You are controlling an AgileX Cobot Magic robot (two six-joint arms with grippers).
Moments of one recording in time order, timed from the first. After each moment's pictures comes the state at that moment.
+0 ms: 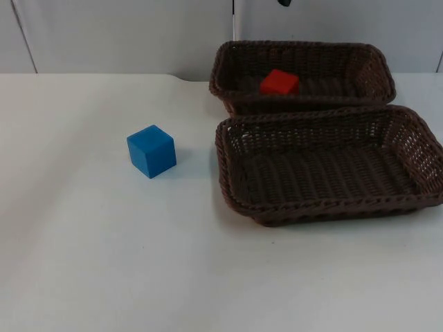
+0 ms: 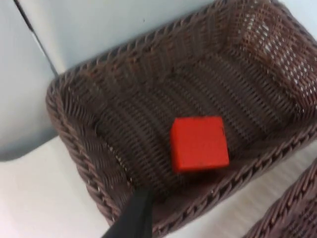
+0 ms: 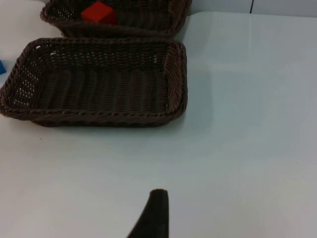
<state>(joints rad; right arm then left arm) 0.16 0.00 -0.52 -0.02 1.08 0.00 -0.43 2.36 -2.36 -0.25 0.94 0.25</state>
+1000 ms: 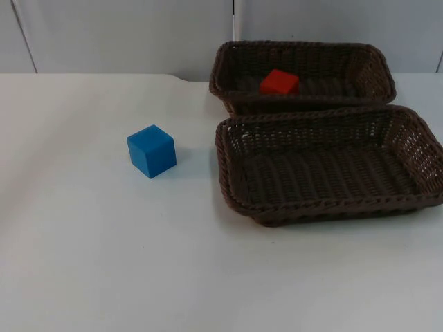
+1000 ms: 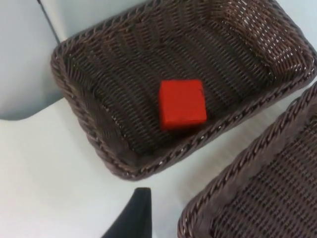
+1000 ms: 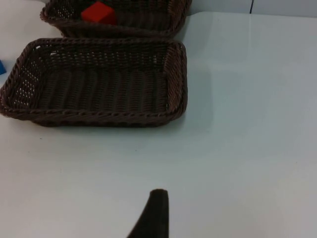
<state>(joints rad) 0.16 0.00 -0.52 -0.02 1.08 0.00 -0.43 2.09 -2.06 -0.24 0.94 0.25</state>
